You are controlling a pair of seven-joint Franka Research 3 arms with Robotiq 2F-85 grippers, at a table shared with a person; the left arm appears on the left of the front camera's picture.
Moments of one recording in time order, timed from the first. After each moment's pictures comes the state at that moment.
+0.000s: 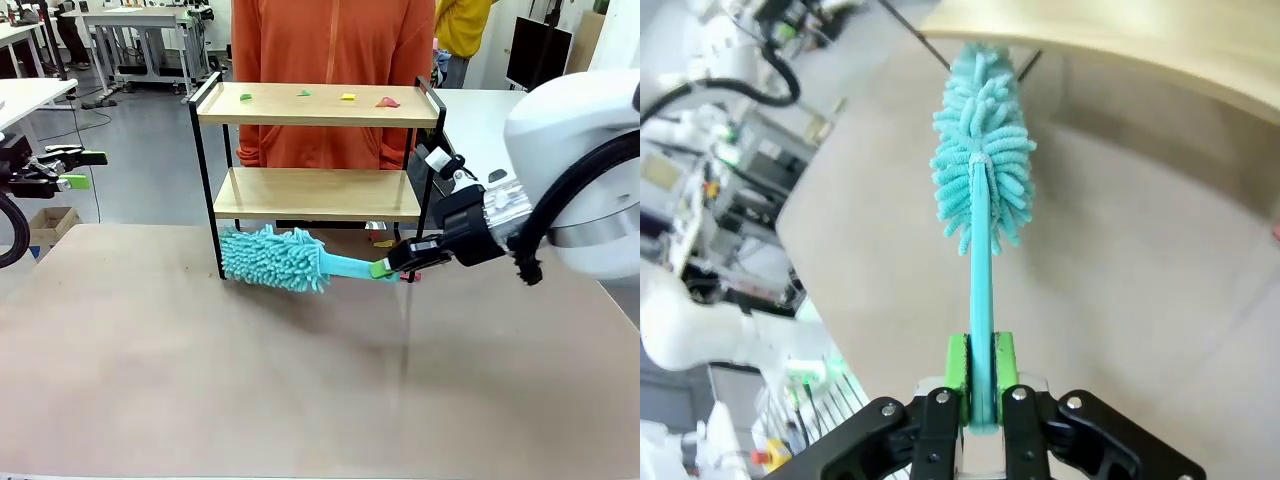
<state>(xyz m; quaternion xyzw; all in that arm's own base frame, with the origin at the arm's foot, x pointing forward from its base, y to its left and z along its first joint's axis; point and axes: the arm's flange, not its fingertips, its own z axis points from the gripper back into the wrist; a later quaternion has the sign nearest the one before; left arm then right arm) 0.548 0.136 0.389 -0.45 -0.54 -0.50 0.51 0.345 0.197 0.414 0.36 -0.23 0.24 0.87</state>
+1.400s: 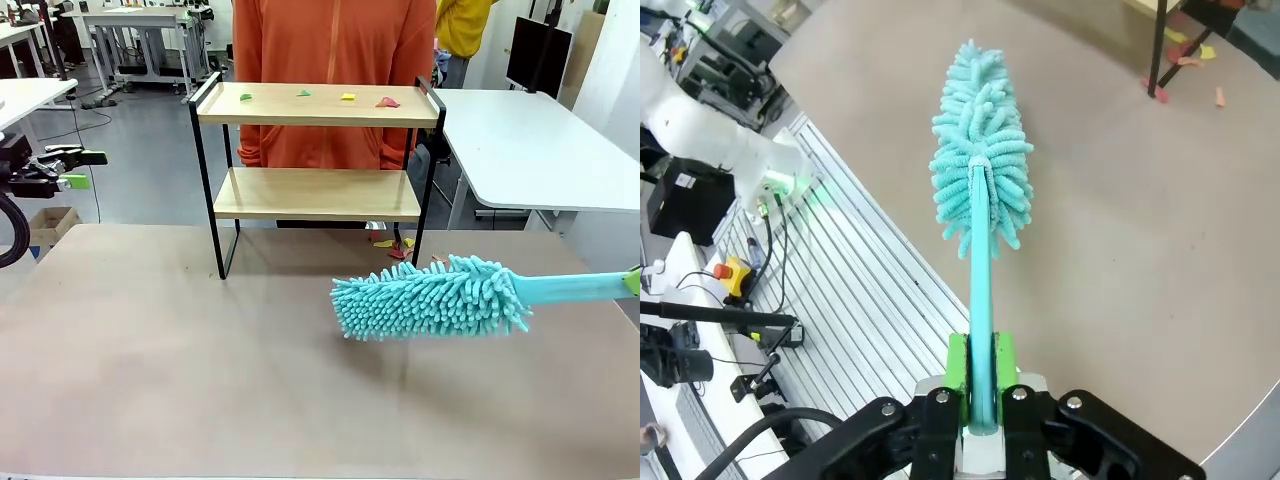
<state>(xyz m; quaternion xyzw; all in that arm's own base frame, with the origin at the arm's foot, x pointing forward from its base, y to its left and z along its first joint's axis) 0.548 0.136 0.389 -0.45 -0.54 -0.50 0.51 0.204 0.006 0.558 0.24 -0.19 0.34 0.89</state>
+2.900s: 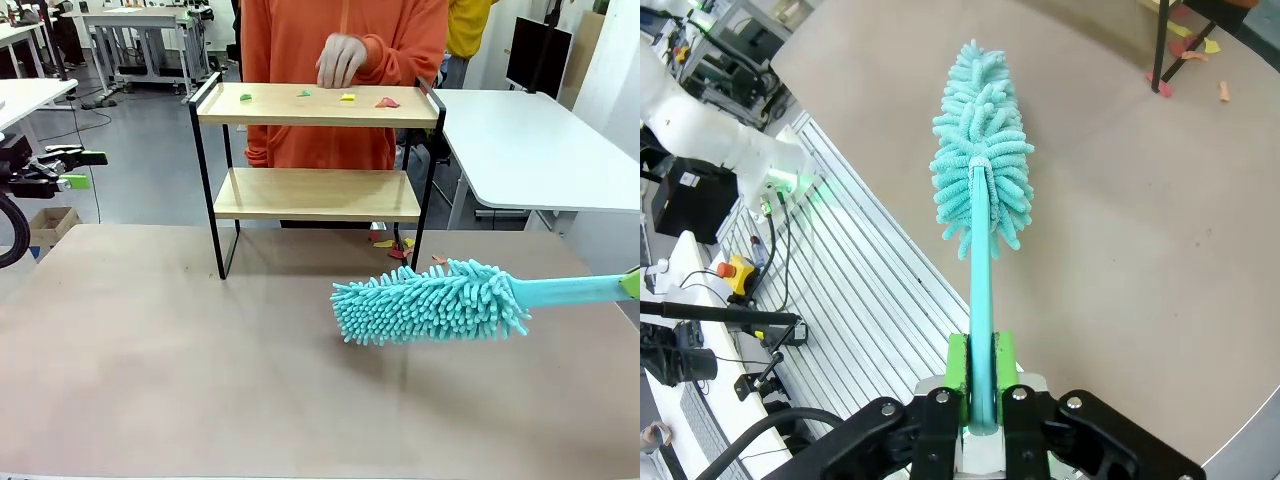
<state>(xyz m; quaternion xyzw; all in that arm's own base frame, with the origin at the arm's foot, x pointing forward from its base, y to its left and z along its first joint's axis) 0.548 0.136 0.389 -0.45 -0.54 -0.50 0.51 0.208 0.006 0.555 0.25 -0.18 0.34 0.89</state>
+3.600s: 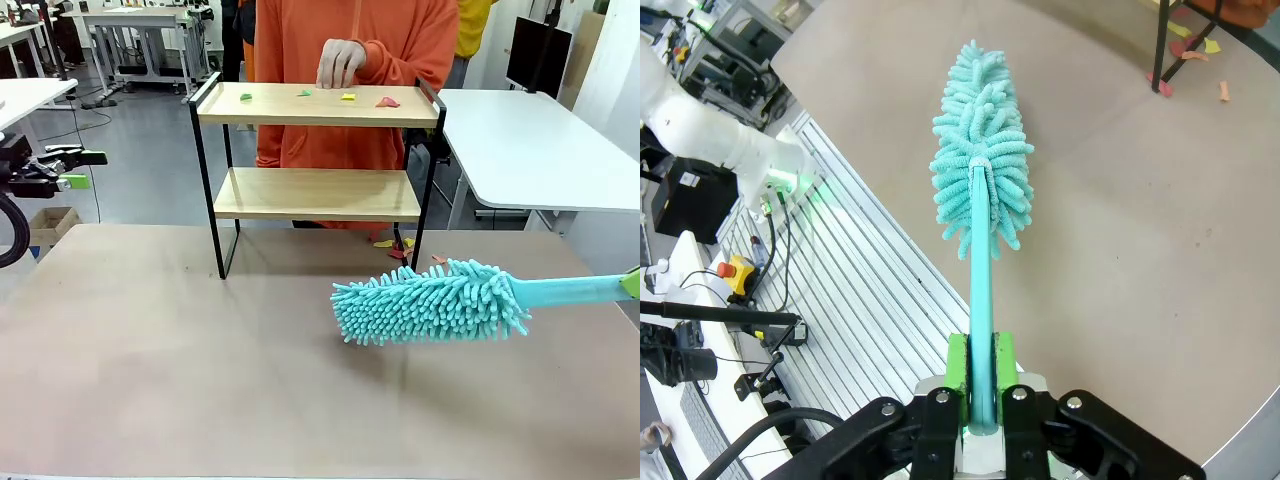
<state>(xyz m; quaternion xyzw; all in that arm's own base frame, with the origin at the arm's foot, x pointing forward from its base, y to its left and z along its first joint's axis) 0.548 0.136 0.389 -0.45 -0.54 -0.50 0.51 0.208 0.006 0.555 0.25 -0.18 0.34 0.89</state>
